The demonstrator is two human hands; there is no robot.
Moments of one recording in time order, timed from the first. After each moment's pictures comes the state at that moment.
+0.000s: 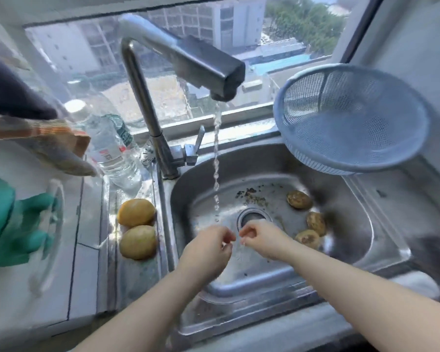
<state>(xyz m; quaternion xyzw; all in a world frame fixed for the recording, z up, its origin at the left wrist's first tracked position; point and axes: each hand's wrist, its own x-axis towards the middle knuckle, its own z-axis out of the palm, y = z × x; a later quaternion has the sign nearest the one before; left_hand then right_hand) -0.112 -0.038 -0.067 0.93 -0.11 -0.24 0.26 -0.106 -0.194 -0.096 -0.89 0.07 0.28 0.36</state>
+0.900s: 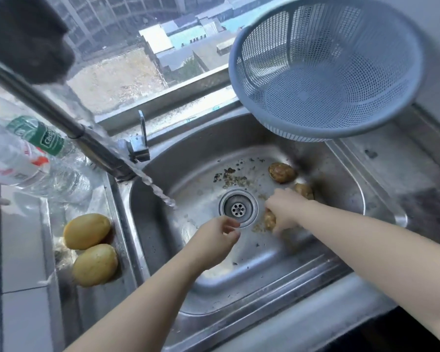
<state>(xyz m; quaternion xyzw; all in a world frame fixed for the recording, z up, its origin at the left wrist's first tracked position) -0.083 -0.104 -0.107 0.86 -0.09 -0.39 0.30 -0.076 -0.307 -0.172 -0.92 -0.08 0.38 0.00</state>
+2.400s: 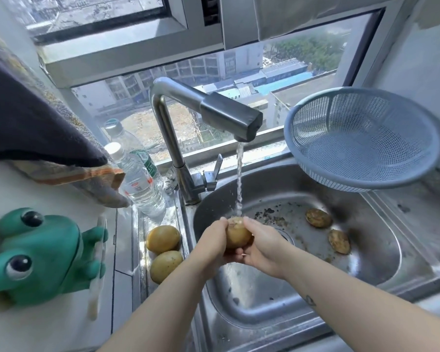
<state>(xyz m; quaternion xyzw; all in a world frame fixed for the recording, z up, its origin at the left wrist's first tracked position) -0.070 -0.034 -0.024 0.64 0.21 -0.32 0.66 -0.090 -0.140 -0.043 -0.43 0.26 0.26 0.83</state>
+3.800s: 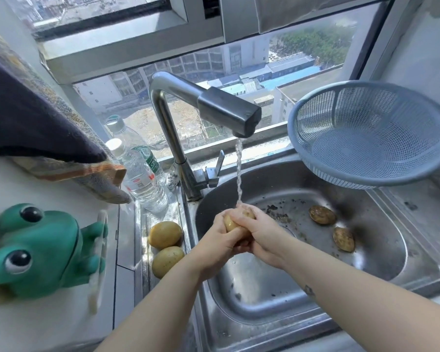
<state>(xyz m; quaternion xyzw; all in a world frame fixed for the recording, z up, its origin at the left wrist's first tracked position) -0.073 -0.025 -0.040 0.63 0.05 -0.33 0.70 -0.078 -0.142 -0.048 -0.49 0.21 0.22 0.82</state>
